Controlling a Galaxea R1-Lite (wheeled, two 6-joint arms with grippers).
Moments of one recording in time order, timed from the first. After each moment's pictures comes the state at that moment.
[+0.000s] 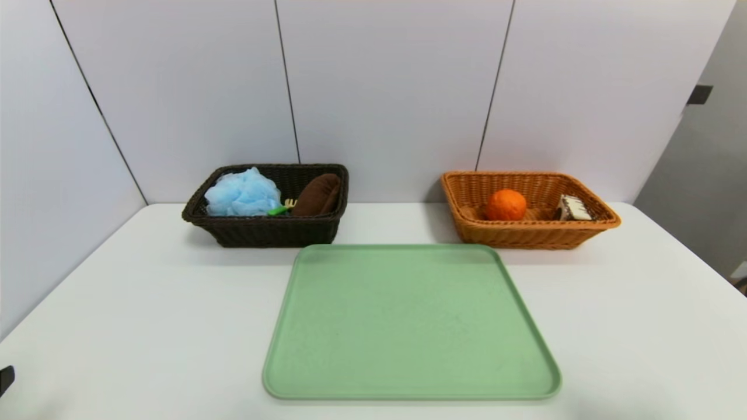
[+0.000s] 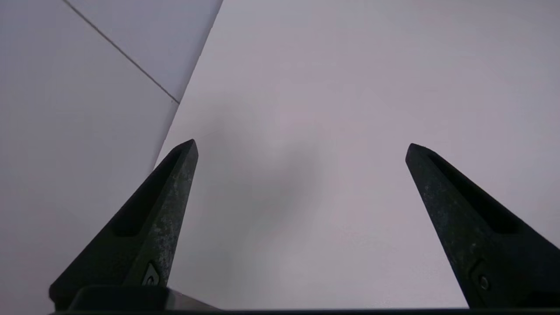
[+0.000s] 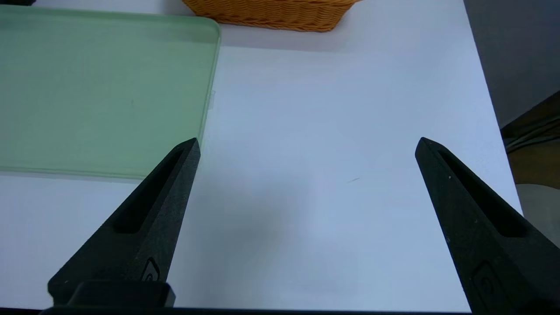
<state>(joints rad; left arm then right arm) -0.15 0.69 -0.65 0.47 0.48 -0.10 0.12 0.71 -0.89 0.59 -0.10 -0.01</state>
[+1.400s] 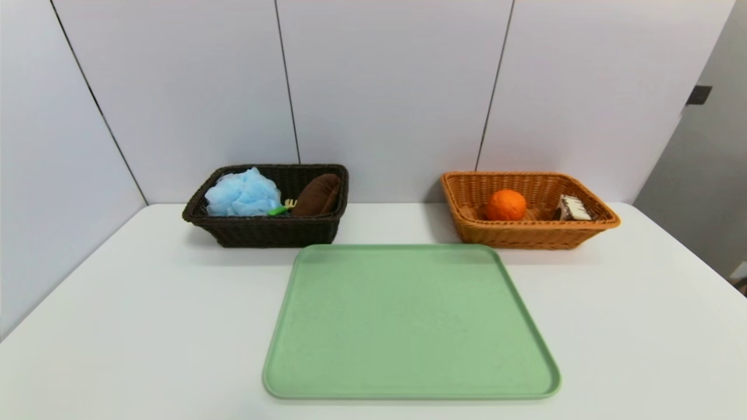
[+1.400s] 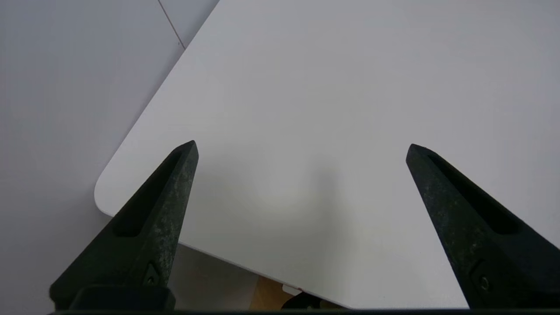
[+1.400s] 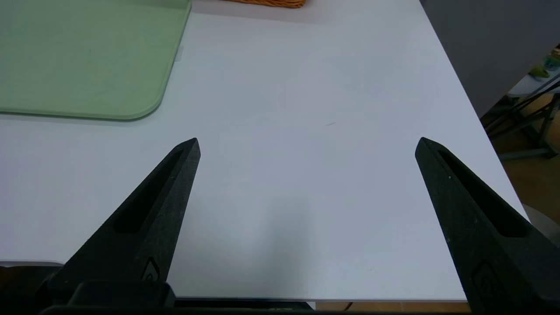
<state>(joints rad) 0.03 0.19 -0.32 0.41 0.34 -0.02 0.02 0.19 -0.55 0.60 -0.08 -0.11</state>
